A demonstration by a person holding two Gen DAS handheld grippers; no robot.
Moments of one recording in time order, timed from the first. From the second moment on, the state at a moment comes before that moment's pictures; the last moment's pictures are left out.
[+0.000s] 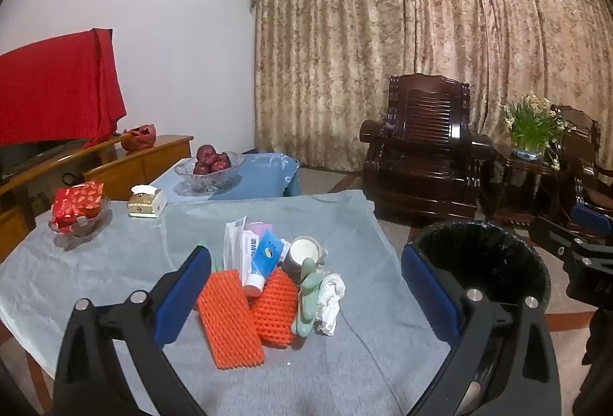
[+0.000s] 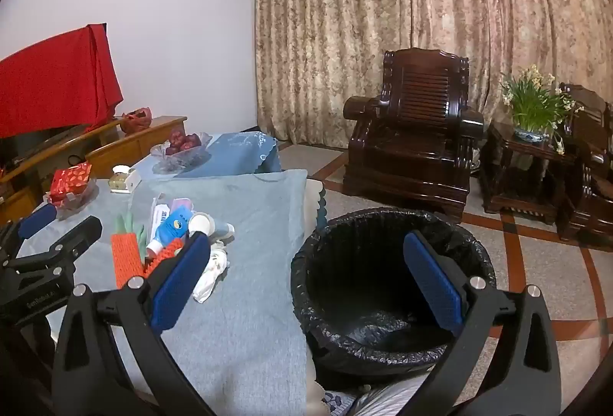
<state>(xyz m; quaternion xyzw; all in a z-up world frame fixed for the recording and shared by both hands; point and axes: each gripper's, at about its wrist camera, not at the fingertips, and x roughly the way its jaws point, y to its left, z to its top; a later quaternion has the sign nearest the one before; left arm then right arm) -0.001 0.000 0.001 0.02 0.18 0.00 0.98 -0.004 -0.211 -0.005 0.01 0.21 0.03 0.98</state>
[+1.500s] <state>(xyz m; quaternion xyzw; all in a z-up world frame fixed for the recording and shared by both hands) 0.002 0.005 0.002 0.02 0.19 0.00 0.98 -0.002 -0.209 -0.009 0.02 0.22 0.03 0.98</state>
